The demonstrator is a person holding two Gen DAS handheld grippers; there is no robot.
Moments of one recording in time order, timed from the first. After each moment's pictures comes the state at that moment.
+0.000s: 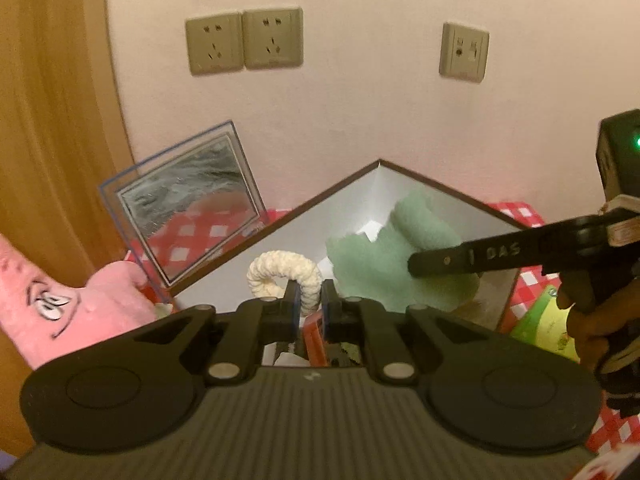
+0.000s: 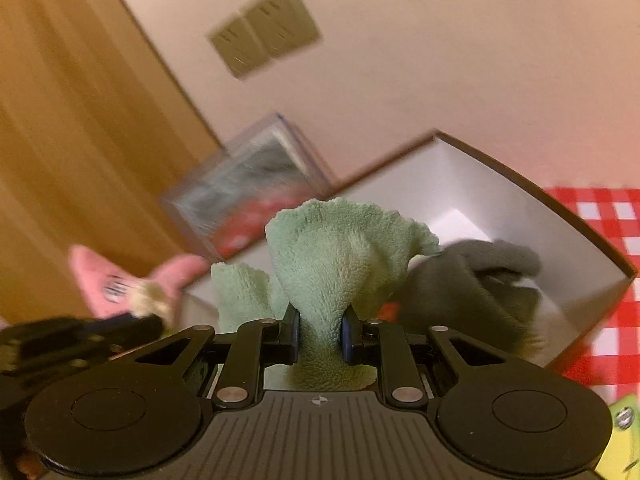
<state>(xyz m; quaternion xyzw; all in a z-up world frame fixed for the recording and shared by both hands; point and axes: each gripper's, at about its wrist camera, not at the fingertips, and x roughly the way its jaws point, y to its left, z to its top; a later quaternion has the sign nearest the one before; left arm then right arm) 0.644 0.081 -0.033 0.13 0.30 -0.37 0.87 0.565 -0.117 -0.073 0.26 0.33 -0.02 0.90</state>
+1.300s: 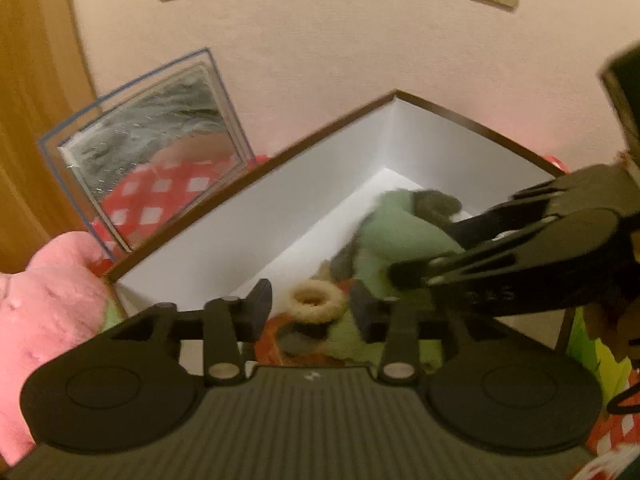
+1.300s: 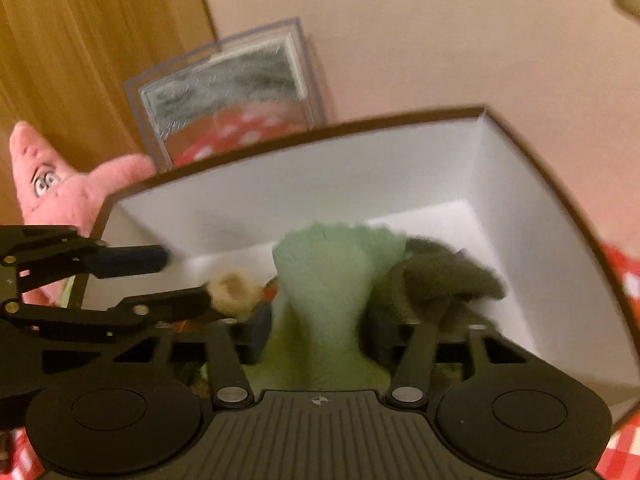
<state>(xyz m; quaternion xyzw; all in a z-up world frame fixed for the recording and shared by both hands) 0.690 0.031 -0.096 0.16 0.37 -0.36 0.84 0.612 -0.099 -0.097 0.11 0.42 0.00 0.90</state>
